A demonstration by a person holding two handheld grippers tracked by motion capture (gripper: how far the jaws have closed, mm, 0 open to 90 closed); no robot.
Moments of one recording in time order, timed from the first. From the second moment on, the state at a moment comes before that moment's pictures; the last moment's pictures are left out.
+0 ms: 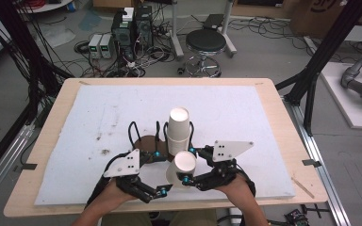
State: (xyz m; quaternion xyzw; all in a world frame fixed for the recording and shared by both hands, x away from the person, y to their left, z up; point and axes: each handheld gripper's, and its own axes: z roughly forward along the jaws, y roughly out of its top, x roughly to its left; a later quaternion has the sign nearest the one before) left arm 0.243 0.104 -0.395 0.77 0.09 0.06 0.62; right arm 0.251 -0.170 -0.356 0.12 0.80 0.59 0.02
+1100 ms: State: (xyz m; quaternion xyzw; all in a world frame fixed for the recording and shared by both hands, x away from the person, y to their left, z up) left arm 0.250 0.088 -0.402 0.79 0.07 0.01 0.61; right arm 0.251 -0.164 -0.363 0.11 0.81 0.58 -0.01
